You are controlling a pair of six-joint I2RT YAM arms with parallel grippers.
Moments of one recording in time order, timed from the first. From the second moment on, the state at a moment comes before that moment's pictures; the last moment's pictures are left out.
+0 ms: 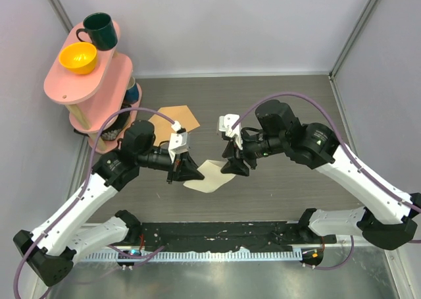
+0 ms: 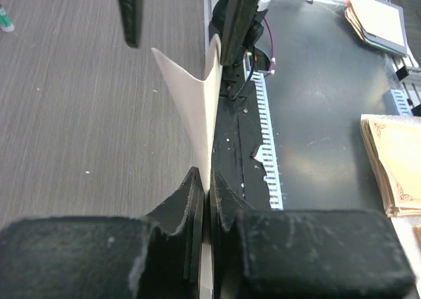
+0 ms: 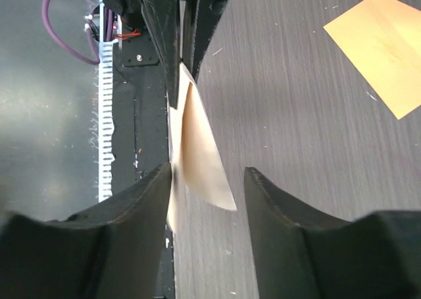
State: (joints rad) left arm -0.65 0.91 0.97 -0.48 0.95 0.12; right arm 0.91 1.20 1.49 -0.90 -0.52 -0.31
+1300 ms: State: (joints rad) left arm -0.69 0.97 1.07 -0.36 0.94 0.03; right arm 0.94 1.22 1.51 -0.94 -0.56 -0.28
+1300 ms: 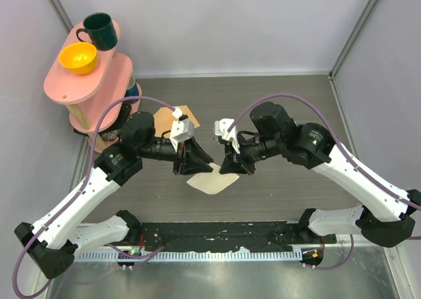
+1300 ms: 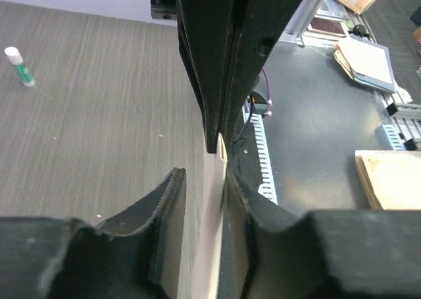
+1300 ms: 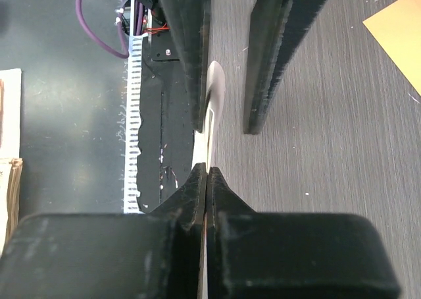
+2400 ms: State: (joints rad) left arm -0.66 1.00 1.07 -0.57 0.95 0.15; right arm 0.92 1.20 1.51 -0.95 -0.54 -0.21
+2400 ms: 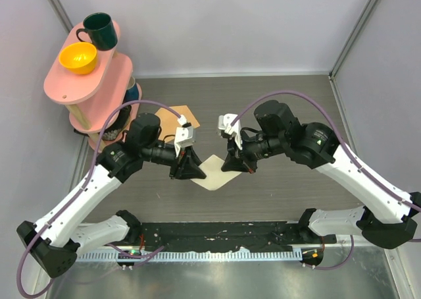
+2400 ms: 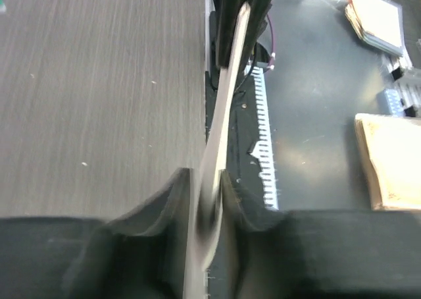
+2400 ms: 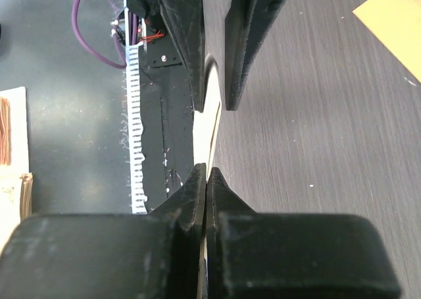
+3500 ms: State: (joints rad) left arm -0.56 0.99 1.08 -0.49 0.97 0.07; right arm 0.83 1.15 1.55 -0.90 -0.58 -0.18
